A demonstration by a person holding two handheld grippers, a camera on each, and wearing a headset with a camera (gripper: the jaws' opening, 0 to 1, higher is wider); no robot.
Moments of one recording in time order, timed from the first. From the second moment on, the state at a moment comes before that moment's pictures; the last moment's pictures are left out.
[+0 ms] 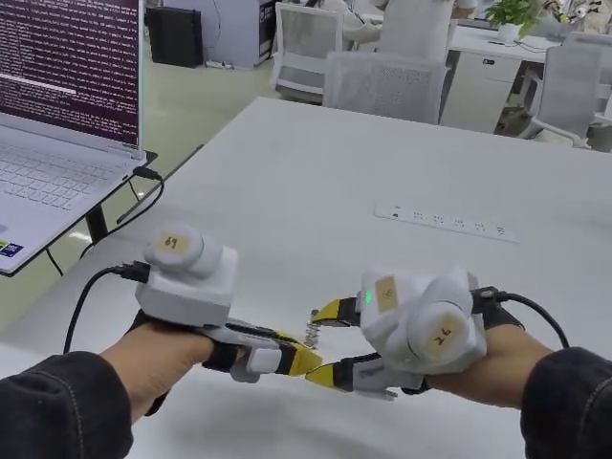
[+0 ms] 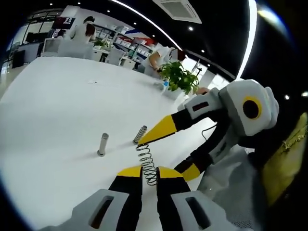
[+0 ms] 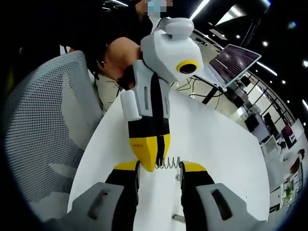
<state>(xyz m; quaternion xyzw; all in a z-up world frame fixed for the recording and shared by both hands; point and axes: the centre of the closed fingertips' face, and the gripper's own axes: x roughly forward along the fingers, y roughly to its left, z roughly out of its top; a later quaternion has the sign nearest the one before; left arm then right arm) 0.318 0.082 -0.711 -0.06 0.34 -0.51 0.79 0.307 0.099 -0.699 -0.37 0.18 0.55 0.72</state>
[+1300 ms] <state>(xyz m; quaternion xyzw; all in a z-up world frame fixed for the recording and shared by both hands) 0.252 0.062 -0.718 0.19 0.23 -0.64 0.71 0.249 0.080 -0.712 -0.26 0.36 0.66 0.61</state>
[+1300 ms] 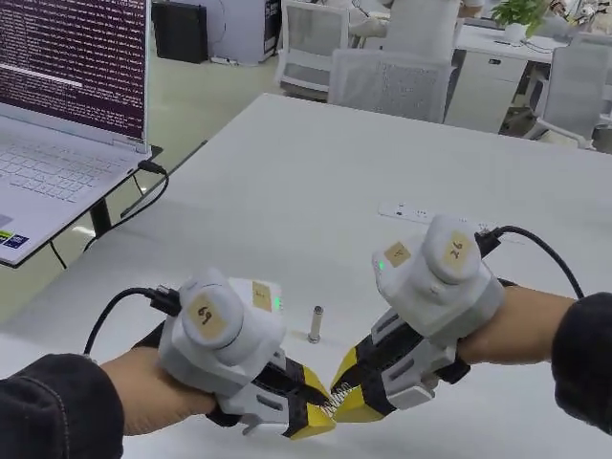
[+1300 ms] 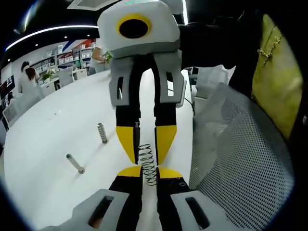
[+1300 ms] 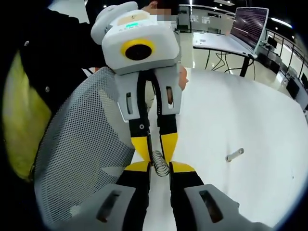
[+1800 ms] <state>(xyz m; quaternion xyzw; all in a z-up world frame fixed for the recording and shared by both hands) 0.251 0.058 -0.717 0.19 0.21 -0.65 0.71 0.245 0.075 -0.712 -0.26 0.37 0.66 0.60</state>
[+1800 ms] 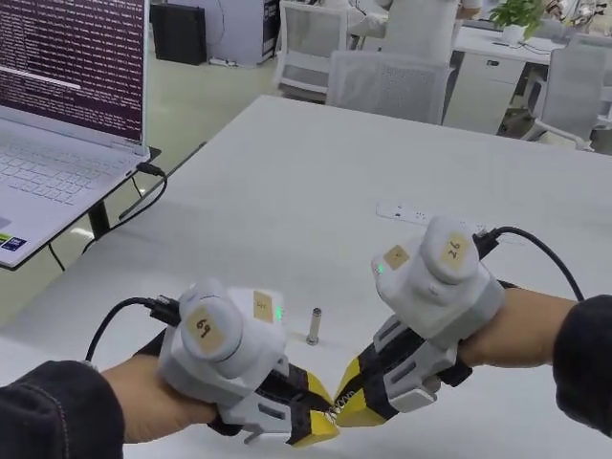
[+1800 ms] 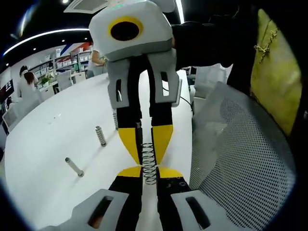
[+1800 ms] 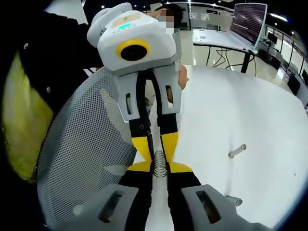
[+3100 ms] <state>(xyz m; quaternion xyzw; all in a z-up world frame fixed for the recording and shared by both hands) 0.257 0.060 -0.715 0.17 0.21 -0.64 0.72 0.249 0.085 -0.703 -0.25 0.36 0.65 0.62</state>
